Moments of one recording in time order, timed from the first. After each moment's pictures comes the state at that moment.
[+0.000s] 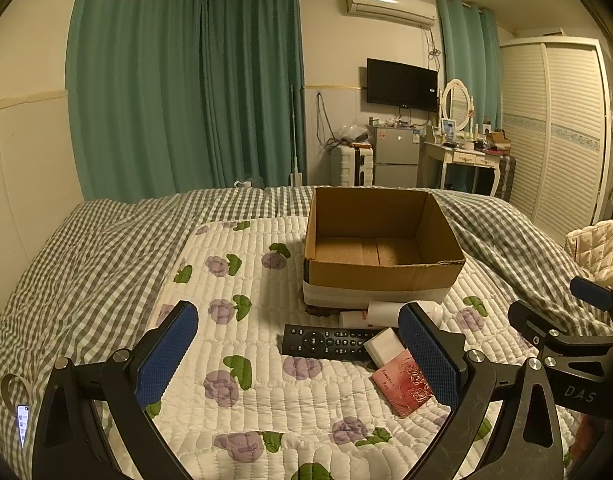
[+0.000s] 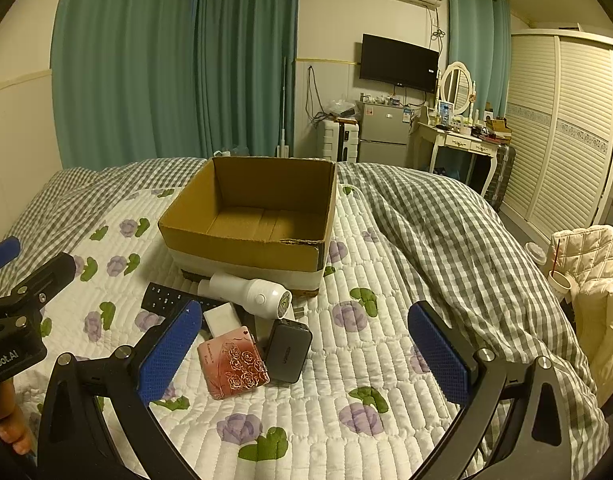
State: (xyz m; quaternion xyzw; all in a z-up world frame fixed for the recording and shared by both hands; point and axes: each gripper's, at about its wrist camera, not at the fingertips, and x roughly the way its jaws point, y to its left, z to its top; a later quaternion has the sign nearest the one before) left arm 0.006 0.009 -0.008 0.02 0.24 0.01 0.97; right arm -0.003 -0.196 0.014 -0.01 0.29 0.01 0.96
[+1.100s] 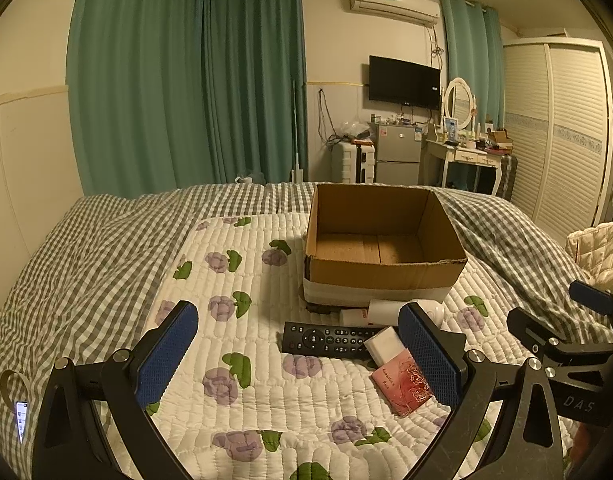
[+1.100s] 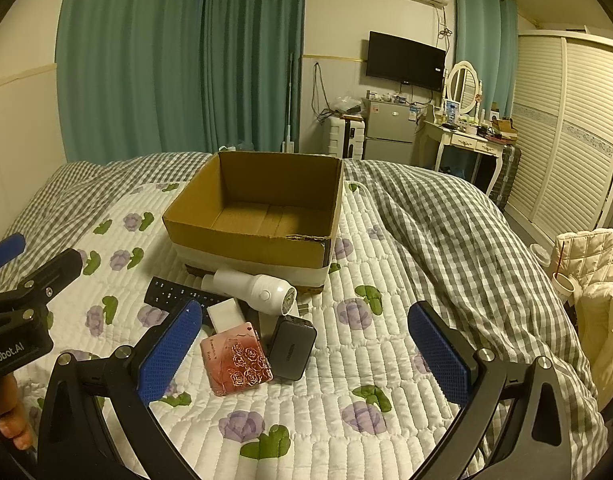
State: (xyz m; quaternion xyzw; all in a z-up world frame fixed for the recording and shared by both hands) left arm 0.007 0.008 -0.012 0.02 0.24 0.01 0.97; right arm -0.003 -0.194 0.014 -0.01 0.30 0.02 0.95
